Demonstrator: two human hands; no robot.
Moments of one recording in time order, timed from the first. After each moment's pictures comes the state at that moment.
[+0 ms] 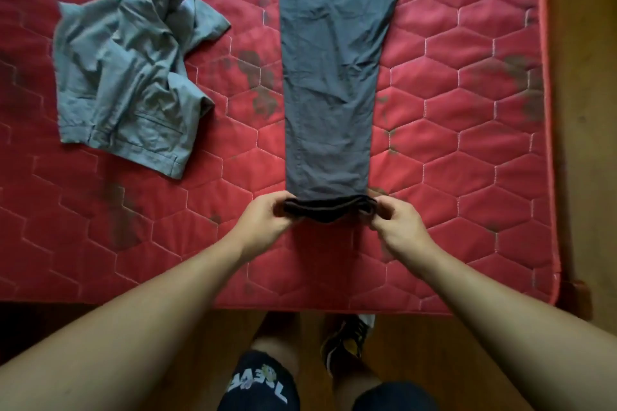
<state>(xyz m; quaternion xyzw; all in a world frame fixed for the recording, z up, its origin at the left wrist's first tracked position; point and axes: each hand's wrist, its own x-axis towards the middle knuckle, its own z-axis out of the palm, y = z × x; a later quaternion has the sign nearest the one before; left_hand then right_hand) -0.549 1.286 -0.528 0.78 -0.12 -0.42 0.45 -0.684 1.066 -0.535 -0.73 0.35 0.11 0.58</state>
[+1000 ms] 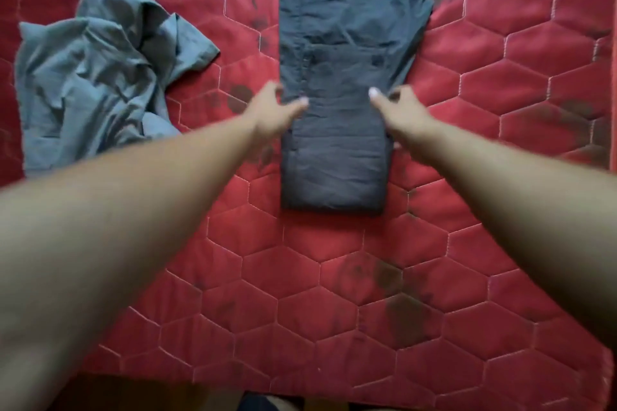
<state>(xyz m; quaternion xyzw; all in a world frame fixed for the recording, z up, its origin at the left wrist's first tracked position) -0.300 1.129 -0.585 0.86 0.00 -0.36 0.36 -0.406 0.928 -0.595 -0.73 0.40 0.13 0.54</state>
